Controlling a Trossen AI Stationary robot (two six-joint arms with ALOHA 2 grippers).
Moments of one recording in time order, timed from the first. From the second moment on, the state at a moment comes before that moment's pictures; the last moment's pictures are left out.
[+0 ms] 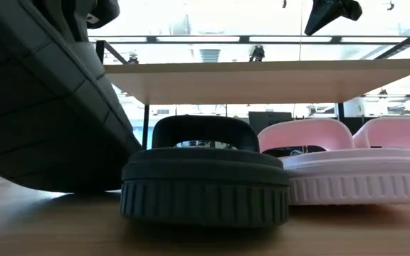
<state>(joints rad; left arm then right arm) -0.68 1.79 1.35 -0.79 -0.48 -0.47 -0.08 1.12 1.36 -1.18 0.46 0.57</state>
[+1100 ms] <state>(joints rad) -0.61 1.79 1.33 -0.88 -0.64 -0.38 -0.08 1.12 1.36 -1.18 0.46 0.58</state>
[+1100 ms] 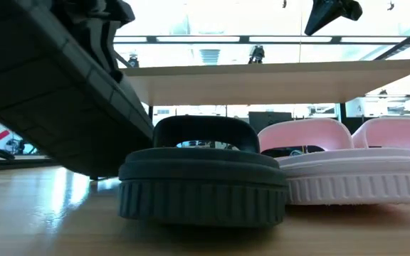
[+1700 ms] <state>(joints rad) -0.60 1.79 1.31 -0.82 -0.55 -0.52 -0.08 1.12 1.36 -1.18 0.46 0.58</state>
